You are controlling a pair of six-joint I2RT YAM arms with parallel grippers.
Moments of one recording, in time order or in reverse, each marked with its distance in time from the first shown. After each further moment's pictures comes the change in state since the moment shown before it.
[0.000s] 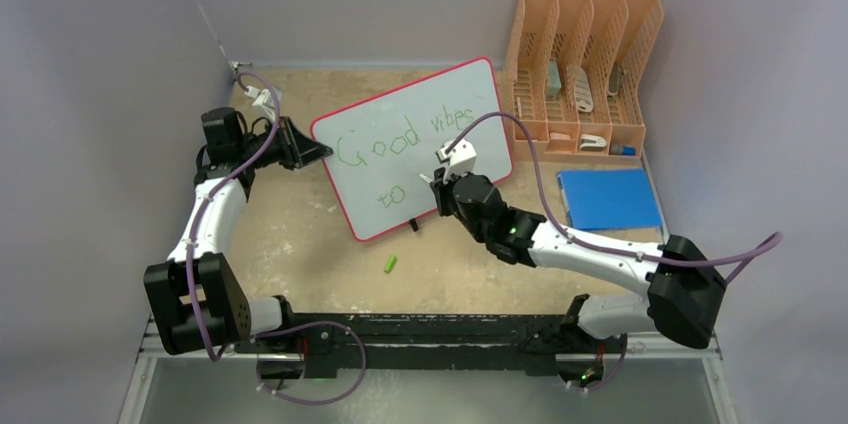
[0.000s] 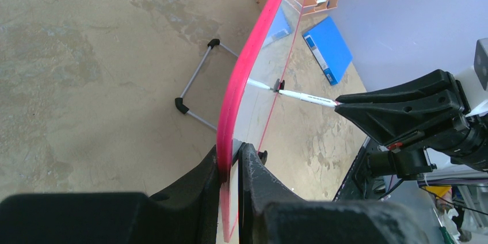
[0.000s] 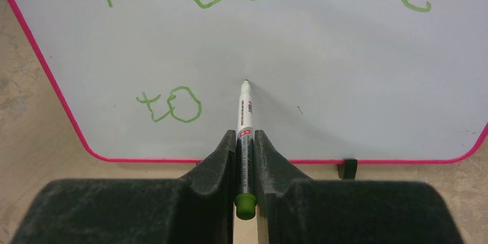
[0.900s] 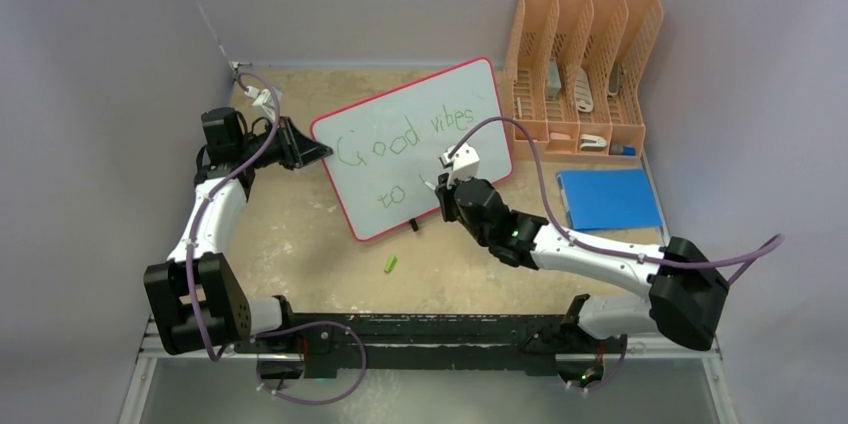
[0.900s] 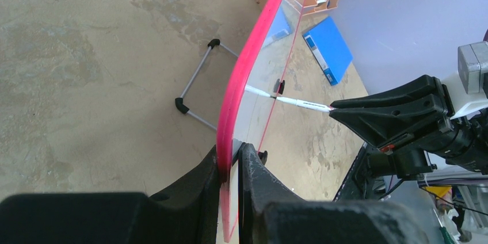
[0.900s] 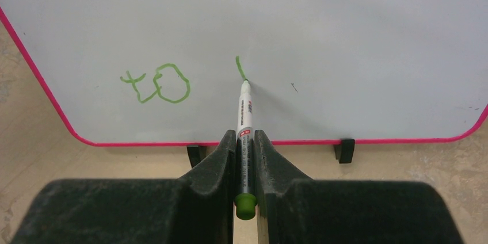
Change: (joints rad) left arm 0.000 0.000 0.000 0.000 -0.002 0.000; right arm -0.004 -0.013 -0.035 -0.037 0.002 0.033
